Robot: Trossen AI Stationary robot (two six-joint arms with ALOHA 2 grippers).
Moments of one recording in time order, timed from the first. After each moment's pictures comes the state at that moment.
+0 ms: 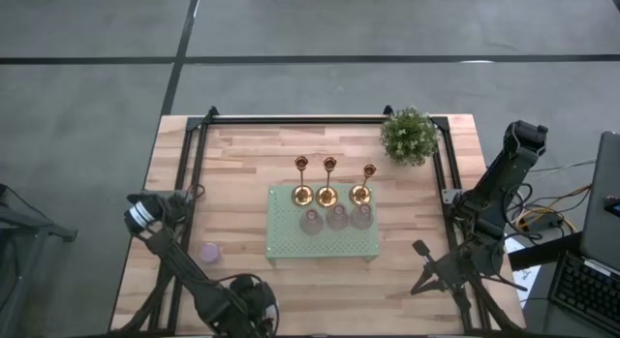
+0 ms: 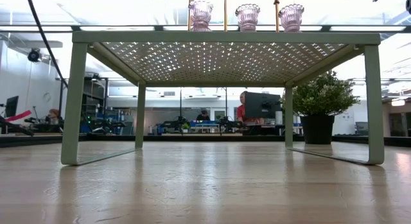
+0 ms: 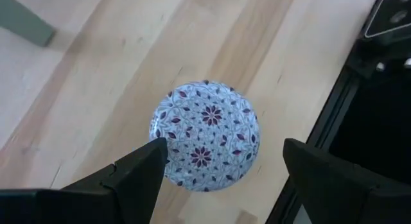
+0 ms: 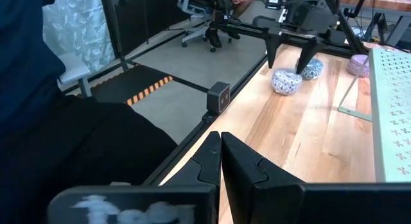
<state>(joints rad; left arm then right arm) -0.87 1.92 1.43 -0.75 -0.31 -1.39 1.09 1.00 0.48 0.16 0.47 0.21</state>
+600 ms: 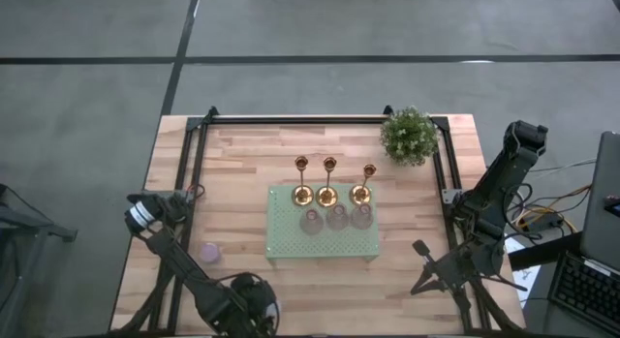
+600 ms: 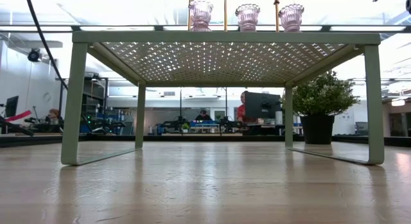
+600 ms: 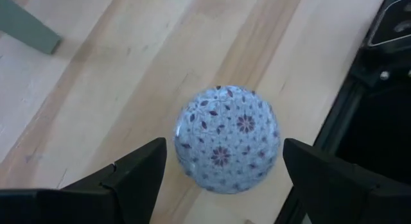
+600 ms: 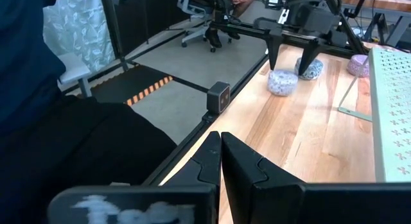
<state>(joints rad) -0.87 1.92 1.42 -0.74 -0.34 -1.39 1.09 1.00 0.48 0.17 0.47 0.21</state>
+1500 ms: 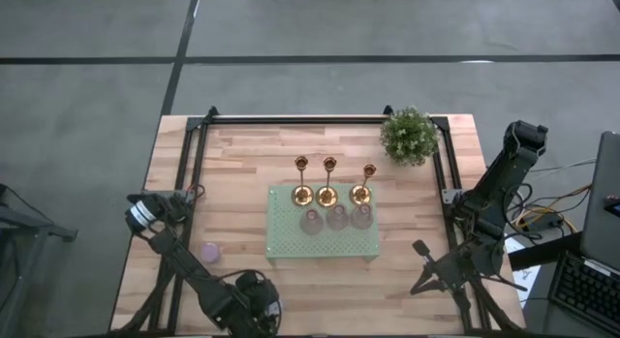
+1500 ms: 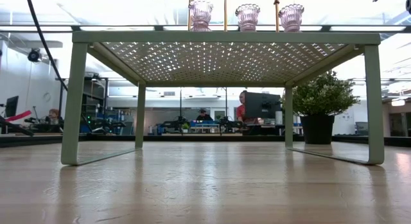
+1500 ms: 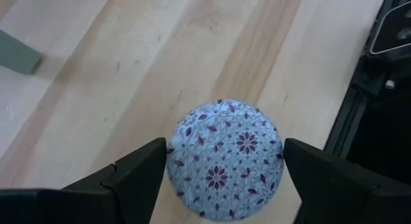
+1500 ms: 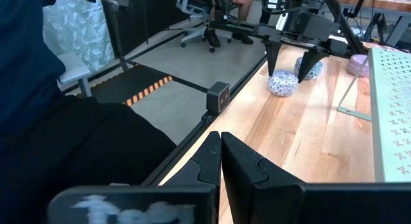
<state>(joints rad) -0.85 1.92 1.35 -0.62 -0.36 -1.33 1.09 1.00 0.48 0.17 0.47 0.21</state>
